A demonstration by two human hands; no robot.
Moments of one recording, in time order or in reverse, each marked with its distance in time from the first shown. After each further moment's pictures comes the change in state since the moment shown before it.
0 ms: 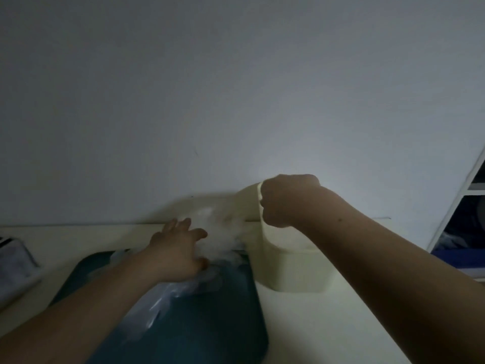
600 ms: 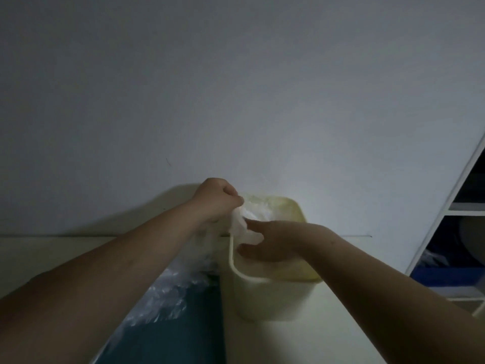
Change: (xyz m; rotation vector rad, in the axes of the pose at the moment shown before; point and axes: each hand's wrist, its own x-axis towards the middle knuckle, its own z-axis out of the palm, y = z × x) left_hand 0.096 0.119 -0.081 -0.861 0.291 -0.027; right_hand 0.032 0.063 0.067 0.417 -0.352 -0.068
